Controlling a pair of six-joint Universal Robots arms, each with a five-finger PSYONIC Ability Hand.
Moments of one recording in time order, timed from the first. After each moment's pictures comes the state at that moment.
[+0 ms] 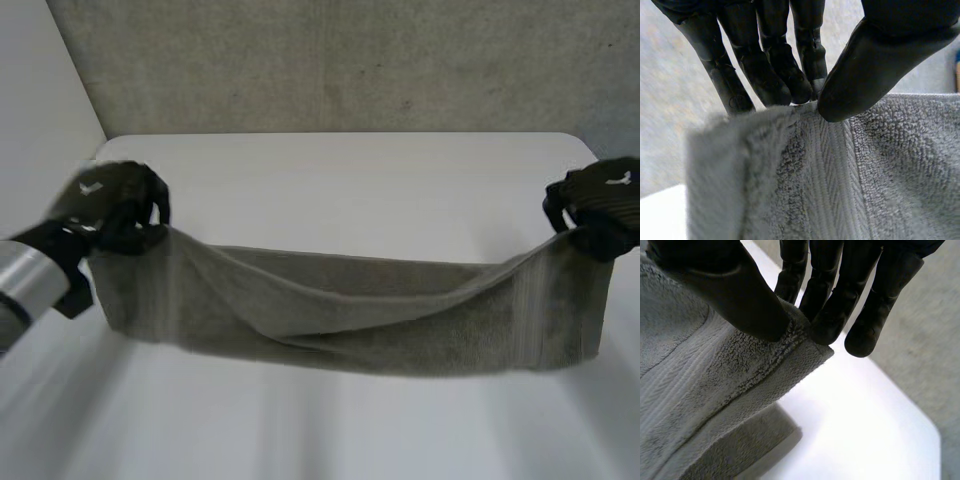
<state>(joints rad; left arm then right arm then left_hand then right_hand) 4.69 -1.63 -1.90 3.46 -0.99 3.10 1.46 -1.45 1.53 0.37 0.98 2.45 1.29 1.36 1.35 1.36 1.13 1.34 1.32 1.34 1.35 1.17</state>
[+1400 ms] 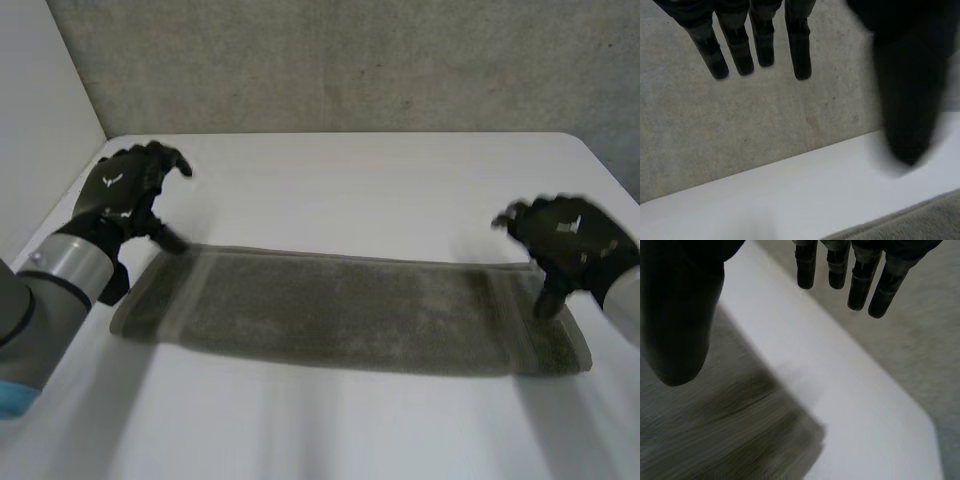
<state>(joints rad) 4.50 -1.72 -1.85 3.59 -1.33 3.05 1.67 -1.55 1.85 0.06 1.24 2.56 0.39 0.38 0.38 0.38 0.22 0.24 0.25 0.25 0.26 0.06</state>
